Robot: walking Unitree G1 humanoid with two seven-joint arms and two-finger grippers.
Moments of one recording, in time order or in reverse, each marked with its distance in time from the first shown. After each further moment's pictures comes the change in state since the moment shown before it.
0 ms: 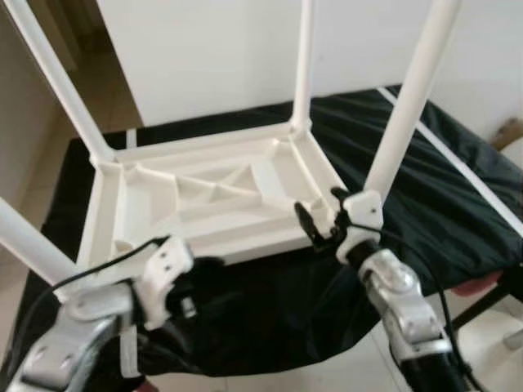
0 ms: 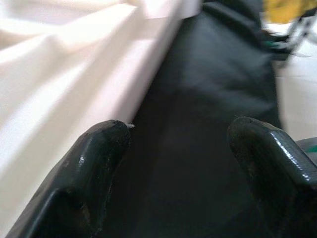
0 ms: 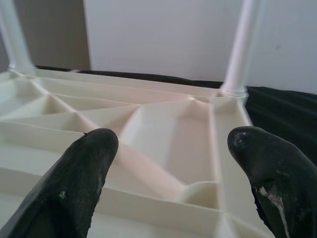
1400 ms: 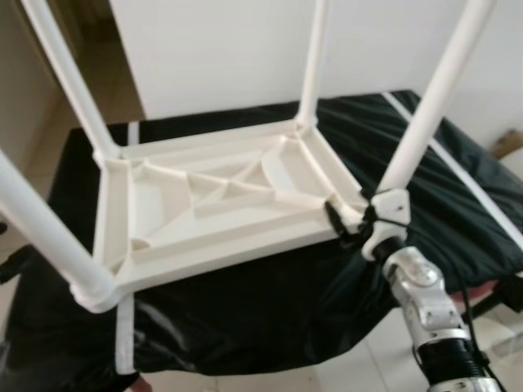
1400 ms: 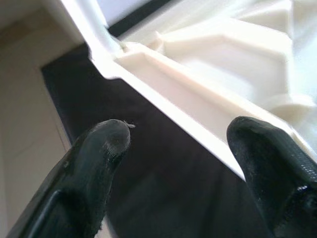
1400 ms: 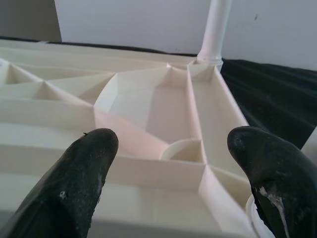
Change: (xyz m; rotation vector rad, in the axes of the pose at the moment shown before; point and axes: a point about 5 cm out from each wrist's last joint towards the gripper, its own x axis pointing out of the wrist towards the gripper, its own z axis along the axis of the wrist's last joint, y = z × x) left arm -0.169 0.104 -0.018 0.050 0.112 0.683; right arm -0.007 -0.027 -0.024 0.007 0.068 -0.031
